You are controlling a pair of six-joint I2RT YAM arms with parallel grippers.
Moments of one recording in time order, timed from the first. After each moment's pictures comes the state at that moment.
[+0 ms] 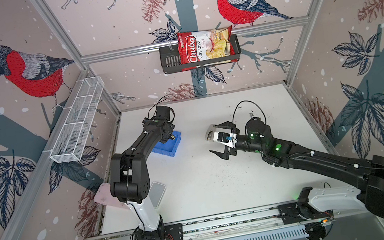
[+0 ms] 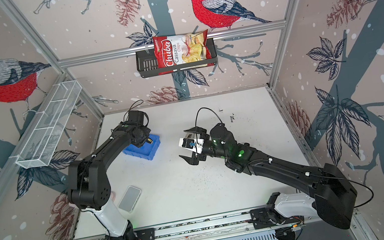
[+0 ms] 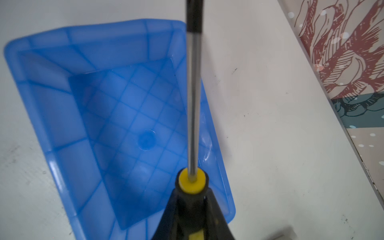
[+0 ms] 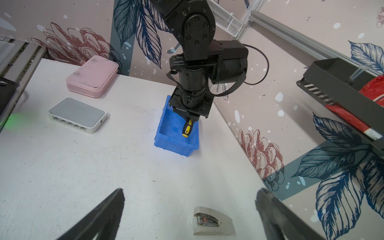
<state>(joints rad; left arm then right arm) -0.24 1.82 1.38 -0.61 -0.21 -1.10 0.85 1.20 0.80 0.17 -0.27 -0.57</state>
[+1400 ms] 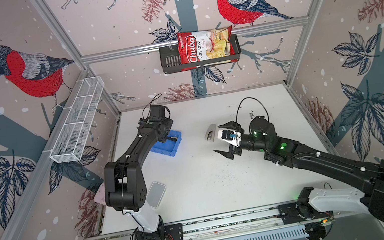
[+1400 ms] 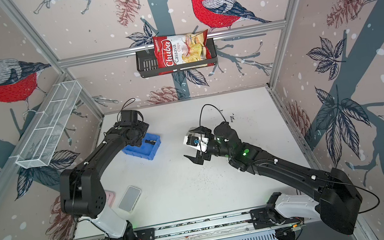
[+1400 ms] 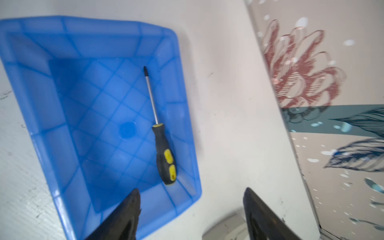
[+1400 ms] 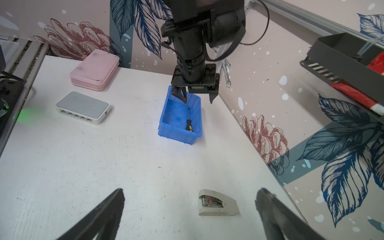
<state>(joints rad) -0.23 1.68 1.33 -0.55 -0.15 -1.20 0.78 1.14 0.79 0.07 -0.31 -0.52</state>
